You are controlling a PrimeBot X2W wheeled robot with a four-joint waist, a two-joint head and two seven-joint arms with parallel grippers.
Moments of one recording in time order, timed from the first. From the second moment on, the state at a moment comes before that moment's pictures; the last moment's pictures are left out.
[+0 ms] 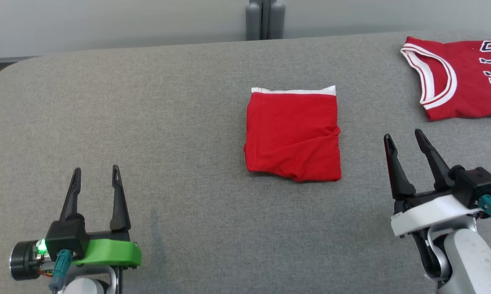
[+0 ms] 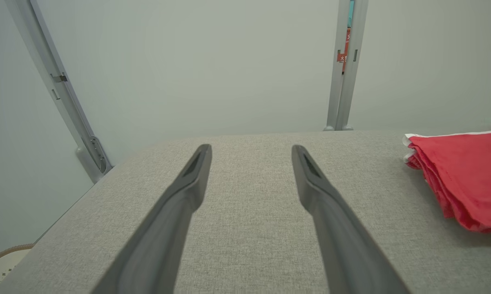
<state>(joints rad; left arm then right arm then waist) -0.08 0.05 0.00 0.13 -0.07 0.01 -0.26 -0.19 -0.22 0.12 0.18 0.31 0.13 -0.26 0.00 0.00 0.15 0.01</state>
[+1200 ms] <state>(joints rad) 0.03 0.08 0.01 0.04 -0.06 0.00 -0.19 0.04 -0.11 -0.02 0.02 0.20 0.13 -0.13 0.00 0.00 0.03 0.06</state>
